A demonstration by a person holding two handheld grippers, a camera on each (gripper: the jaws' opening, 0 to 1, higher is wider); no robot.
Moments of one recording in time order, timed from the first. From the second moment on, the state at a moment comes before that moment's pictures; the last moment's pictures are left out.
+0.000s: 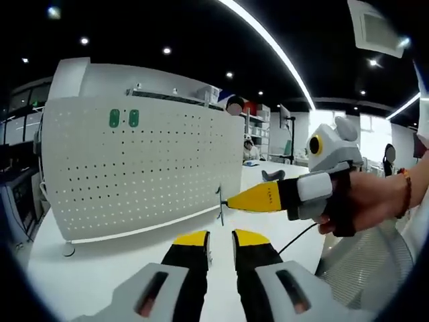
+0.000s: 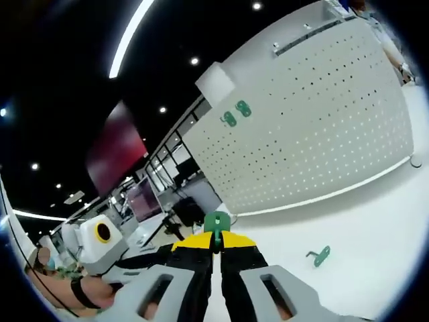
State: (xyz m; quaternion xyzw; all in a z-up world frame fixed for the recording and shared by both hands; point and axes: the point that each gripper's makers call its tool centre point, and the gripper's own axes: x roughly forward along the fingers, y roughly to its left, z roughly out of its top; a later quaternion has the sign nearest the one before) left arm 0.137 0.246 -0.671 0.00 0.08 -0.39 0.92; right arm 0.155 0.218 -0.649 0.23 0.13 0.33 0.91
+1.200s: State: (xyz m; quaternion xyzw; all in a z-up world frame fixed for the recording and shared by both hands) left arm 0.118 0.275 -0.645 0.01 0.06 -0.36 0.93; right arm 0.249 0.199 -0.575 0.10 0.05 0.24 0.96
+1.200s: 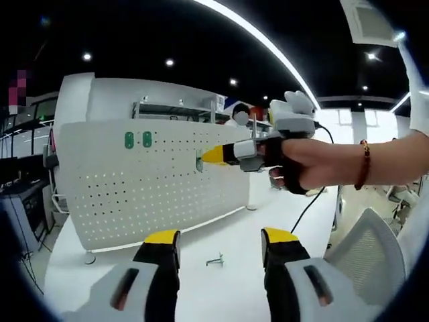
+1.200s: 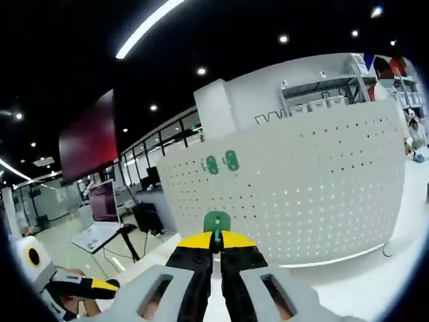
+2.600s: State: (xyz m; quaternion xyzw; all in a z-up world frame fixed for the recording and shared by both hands) left arm 0.130 0.316 -0.643 0.01 0.06 -0.33 0.94; right arm 0.341 0.199 -0.517 0.01 -0.02 0.16 0.99
